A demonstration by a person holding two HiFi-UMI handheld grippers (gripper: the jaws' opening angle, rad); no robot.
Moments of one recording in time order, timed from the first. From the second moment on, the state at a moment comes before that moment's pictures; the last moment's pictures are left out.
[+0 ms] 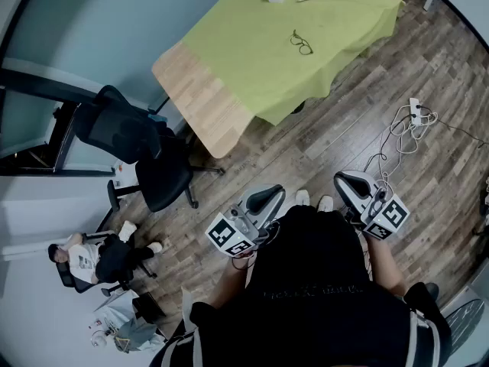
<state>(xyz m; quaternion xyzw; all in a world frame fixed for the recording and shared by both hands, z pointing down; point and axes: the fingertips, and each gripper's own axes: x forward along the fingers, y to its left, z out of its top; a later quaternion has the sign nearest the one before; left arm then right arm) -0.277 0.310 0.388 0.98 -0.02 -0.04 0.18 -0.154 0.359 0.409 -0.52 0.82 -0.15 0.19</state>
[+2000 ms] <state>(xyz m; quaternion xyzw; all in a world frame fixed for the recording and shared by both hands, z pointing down) -0.122 0.158 0.406 0.98 0.01 -0.06 0.18 -0.038 0.247 0.438 -0.52 0.82 -0.21 0.12</state>
